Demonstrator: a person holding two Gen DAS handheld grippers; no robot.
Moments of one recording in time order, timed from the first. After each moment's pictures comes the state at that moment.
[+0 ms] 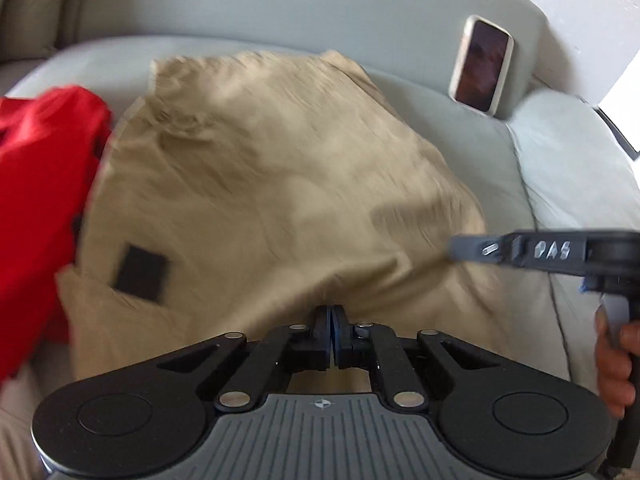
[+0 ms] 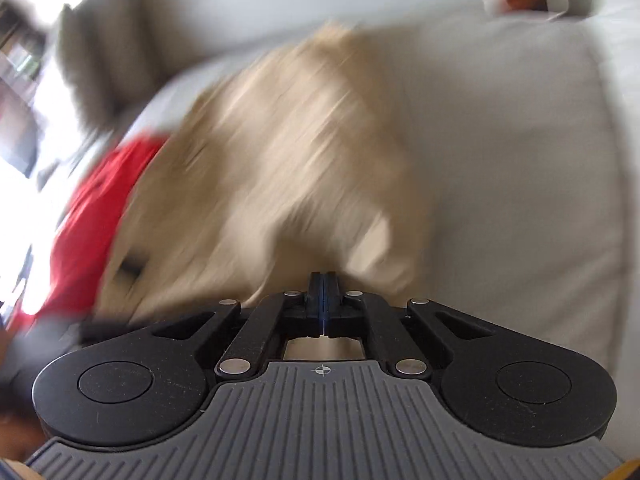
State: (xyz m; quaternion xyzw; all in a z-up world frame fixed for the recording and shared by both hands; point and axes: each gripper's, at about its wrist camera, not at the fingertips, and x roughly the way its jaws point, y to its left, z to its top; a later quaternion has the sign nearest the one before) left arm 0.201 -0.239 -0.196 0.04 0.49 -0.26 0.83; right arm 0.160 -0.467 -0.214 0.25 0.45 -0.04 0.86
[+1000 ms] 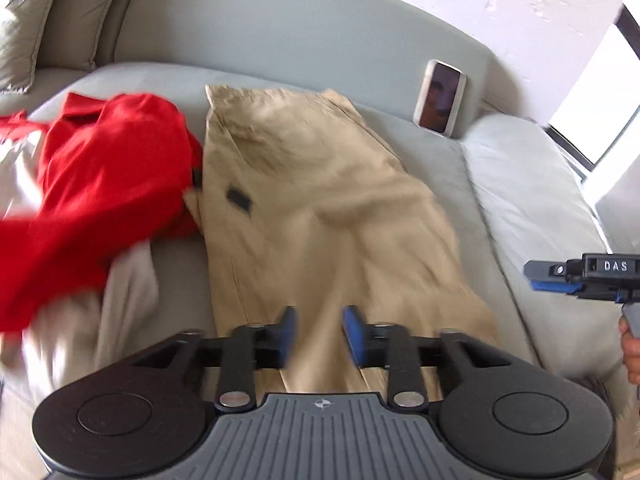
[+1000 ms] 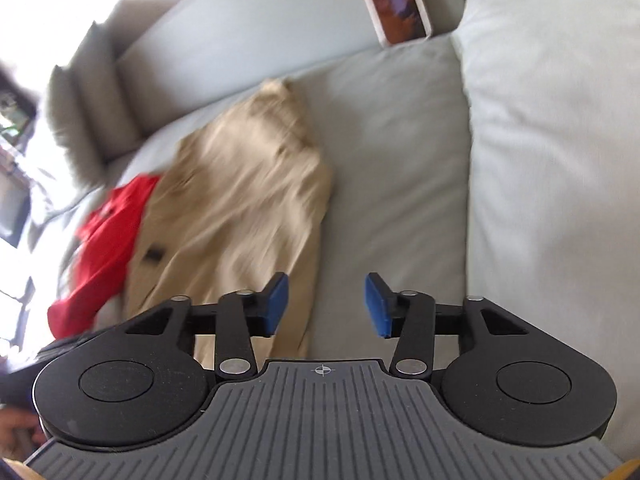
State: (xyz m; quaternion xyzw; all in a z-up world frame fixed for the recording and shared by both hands) left arm 0.094 -0.122 -0.145 0.00 0.46 -0.32 0.83; right arm -0.004 -0.470 -0.160 0.30 0.42 -0.05 0.85
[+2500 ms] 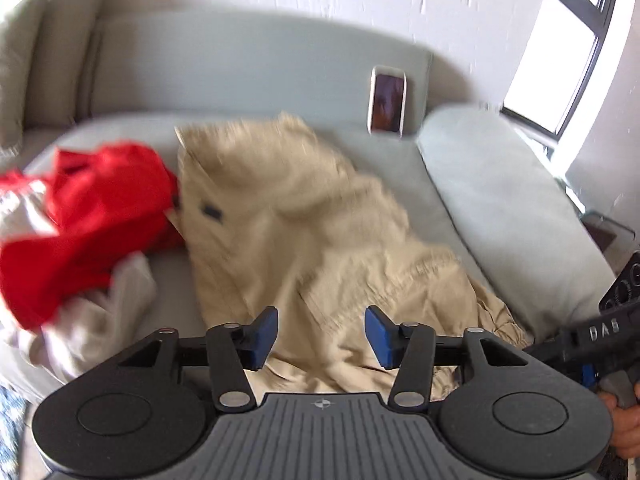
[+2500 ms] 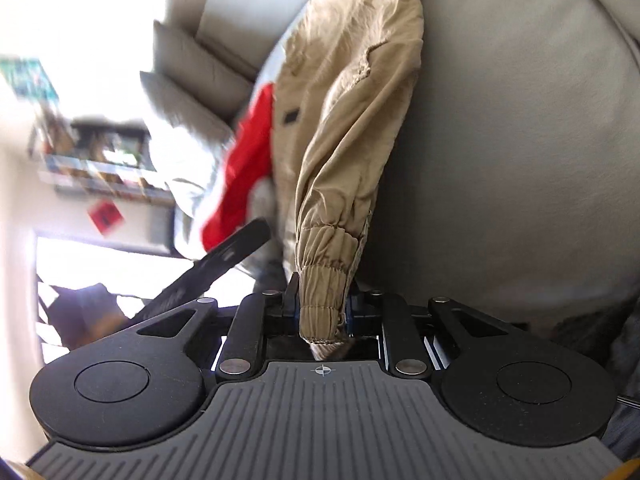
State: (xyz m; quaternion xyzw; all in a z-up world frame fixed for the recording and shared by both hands) left arm 0.044 -0.105 -0.120 0.05 0.37 -0.35 0.86; right arm -0.064 -0.369 -0.221 0.56 0.39 0.11 0.72
